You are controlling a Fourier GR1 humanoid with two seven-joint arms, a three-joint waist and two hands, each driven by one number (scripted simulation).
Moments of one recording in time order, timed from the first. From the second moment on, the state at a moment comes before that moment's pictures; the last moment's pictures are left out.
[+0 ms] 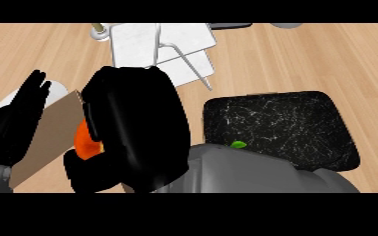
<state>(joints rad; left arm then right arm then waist) -0.03 0.65 -0.15 -1.67 0.53 0.32 0.17 -1.04 -0.01 0.70 -1.65 0.59 -0.15 1.02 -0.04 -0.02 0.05</state>
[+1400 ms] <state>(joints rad) -0.07 0.64 -0.17 -1.70 0.52 0.31 0.15 -1.35 -0.15 0.32 -1.29 0.44 0.05 0.89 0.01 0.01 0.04</state>
